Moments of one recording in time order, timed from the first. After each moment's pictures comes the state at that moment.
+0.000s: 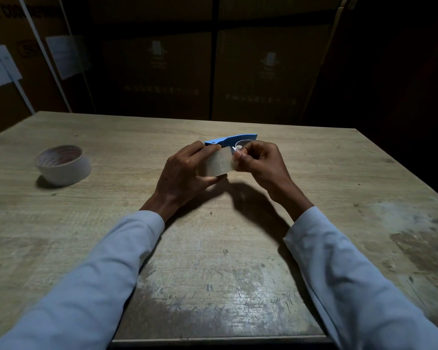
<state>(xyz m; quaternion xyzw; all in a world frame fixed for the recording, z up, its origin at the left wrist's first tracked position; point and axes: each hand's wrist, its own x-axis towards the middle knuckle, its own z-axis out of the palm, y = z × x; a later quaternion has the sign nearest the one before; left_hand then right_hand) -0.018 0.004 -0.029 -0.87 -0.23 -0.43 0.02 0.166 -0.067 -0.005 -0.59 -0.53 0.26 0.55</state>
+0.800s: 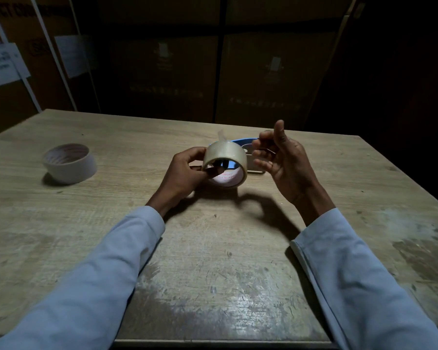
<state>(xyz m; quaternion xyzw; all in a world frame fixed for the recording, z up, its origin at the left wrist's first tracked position) -0.016 0.019 -0.039 -0.70 -0.30 -0.45 -0.47 0.174 -0.087 0.025 -0.42 -0.42 0.44 0.67</state>
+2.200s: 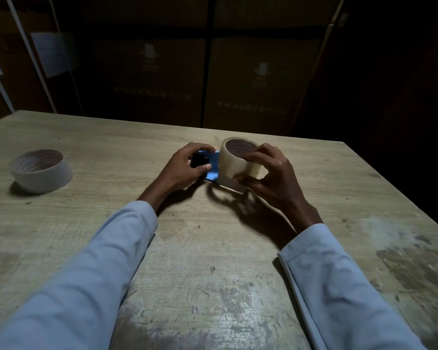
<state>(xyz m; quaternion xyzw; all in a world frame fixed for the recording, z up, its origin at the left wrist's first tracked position) 0.015 0.067 -0.038 -0.82 -0.27 -0.38 -0.34 0.215 -0.076 -0.010 -0.56 -0.72 -0.11 0.41</state>
